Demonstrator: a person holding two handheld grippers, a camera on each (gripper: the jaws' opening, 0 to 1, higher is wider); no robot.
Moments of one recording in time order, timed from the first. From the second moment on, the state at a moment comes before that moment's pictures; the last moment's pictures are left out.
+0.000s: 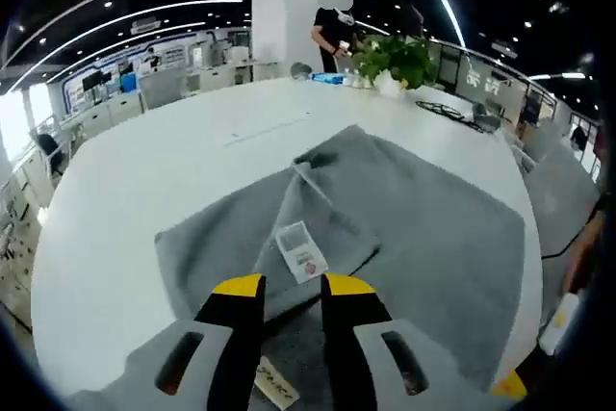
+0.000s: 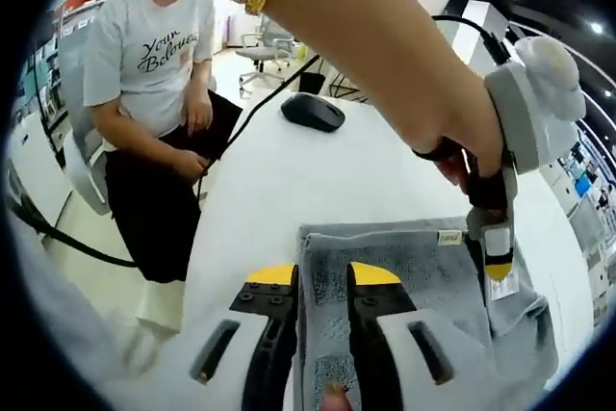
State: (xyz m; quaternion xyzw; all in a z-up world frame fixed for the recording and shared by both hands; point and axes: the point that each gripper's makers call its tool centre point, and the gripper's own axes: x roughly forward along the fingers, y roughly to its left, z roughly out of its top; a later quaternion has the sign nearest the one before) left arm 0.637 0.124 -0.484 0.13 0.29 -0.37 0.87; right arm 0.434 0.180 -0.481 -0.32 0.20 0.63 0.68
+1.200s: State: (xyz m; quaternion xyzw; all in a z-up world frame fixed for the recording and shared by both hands) left arm 0.679 0.123 -0.485 0.03 0.30 -0.25 0.92; right arm 0.480 0.108 -0.454 -0.25 0.24 0.54 0.76
